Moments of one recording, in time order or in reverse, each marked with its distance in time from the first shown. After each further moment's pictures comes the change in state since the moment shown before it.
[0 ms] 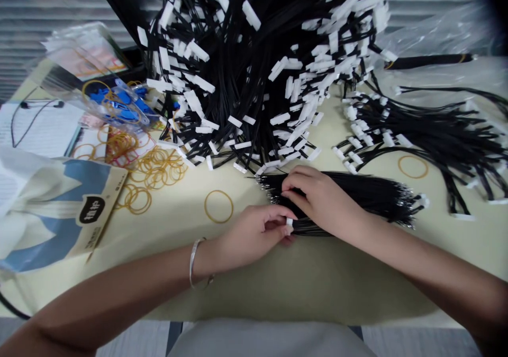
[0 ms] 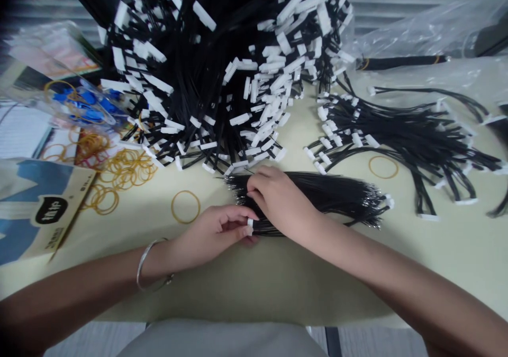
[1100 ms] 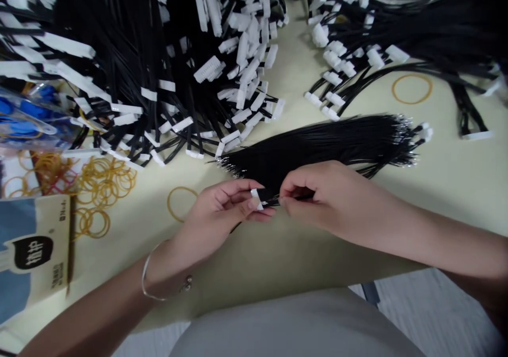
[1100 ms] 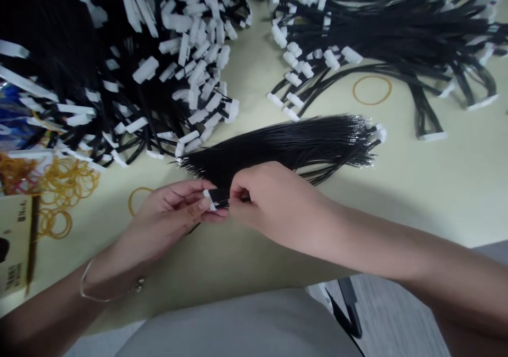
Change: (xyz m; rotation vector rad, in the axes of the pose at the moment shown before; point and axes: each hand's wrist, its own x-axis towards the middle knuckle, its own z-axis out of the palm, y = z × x) left_hand 0.002 0.006 -0.008 -0.133 0.052 -0.086; right_hand -0.049 -0.008 -0.018 0.381 -0.169 0.381
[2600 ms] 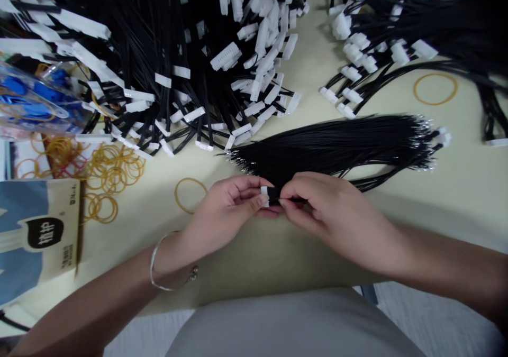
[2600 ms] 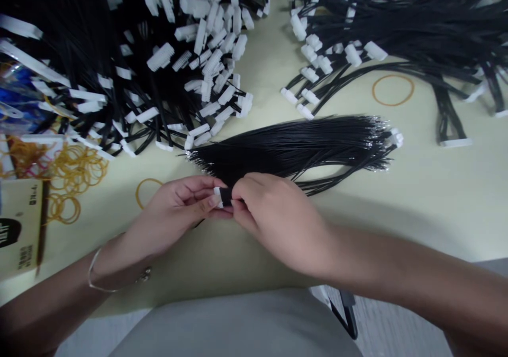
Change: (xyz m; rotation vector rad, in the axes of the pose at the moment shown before) left_hand 0.001 0.002 0.003 0.040 0.003 0.004; right_hand -0.004 0.011 0.032 -0.208 0.191 -0.252
